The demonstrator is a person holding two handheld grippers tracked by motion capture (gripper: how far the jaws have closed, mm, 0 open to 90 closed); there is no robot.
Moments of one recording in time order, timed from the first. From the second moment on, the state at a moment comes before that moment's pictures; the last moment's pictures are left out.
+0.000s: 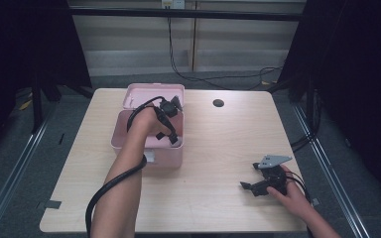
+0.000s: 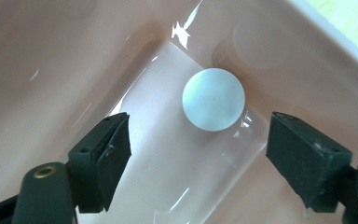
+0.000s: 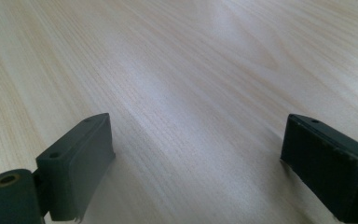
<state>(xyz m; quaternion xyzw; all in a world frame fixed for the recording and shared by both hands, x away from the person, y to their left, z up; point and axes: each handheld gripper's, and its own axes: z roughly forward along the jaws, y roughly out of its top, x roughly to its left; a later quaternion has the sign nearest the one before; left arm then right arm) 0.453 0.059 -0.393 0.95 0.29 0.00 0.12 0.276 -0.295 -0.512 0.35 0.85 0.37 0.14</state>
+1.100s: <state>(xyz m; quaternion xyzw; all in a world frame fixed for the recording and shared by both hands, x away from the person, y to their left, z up) 0.432 0.105 -0.347 0.91 0.39 -0.04 0.13 0.276 -0.295 -0.512 0.35 0.85 0.36 0.14</state>
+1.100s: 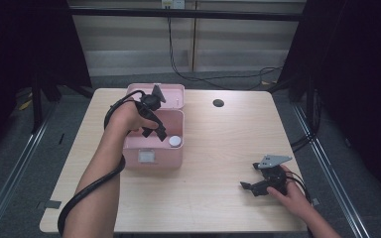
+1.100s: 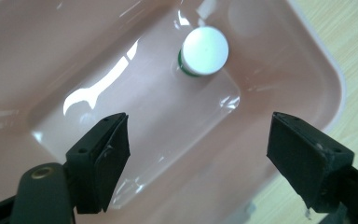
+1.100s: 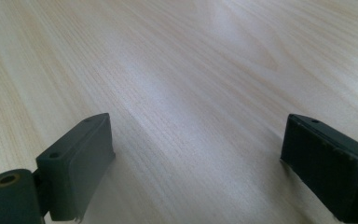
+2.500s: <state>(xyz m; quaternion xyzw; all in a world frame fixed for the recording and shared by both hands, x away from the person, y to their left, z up) 0.383 0.199 -0.335 0.87 0.46 -0.02 0.17 0.276 -0.295 -0.512 0.35 0.85 0.36 0.14</state>
